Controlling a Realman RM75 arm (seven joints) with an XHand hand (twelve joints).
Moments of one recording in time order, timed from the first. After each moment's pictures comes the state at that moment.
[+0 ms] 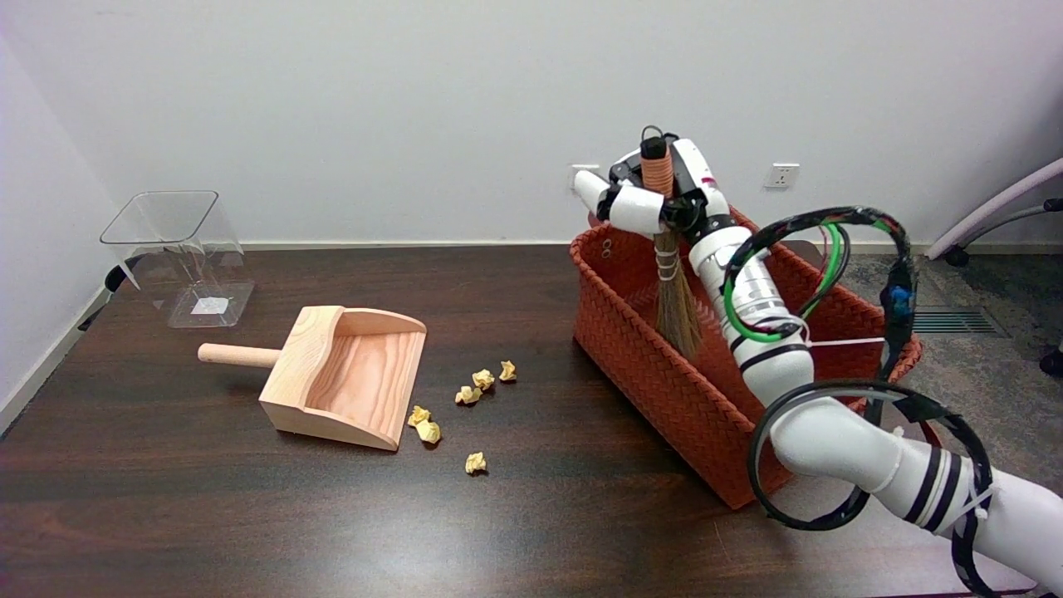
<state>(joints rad) 0.21 -0.89 0.90 -1.64 -1.46 0.83 0.15</state>
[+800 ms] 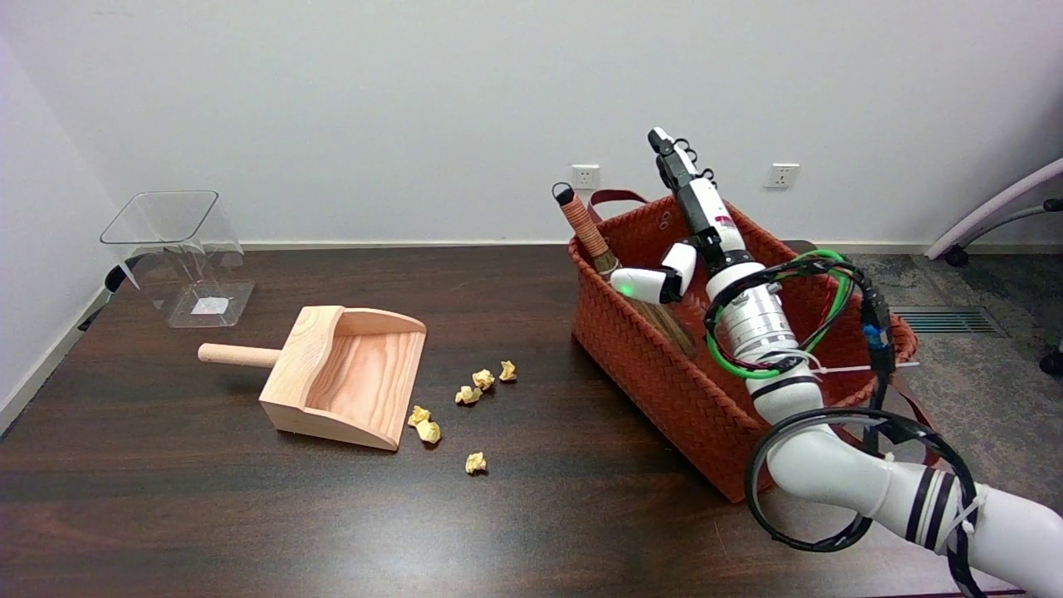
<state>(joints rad) 0.17 -0.89 0.87 -1.46 -1.61 0.90 0.26</state>
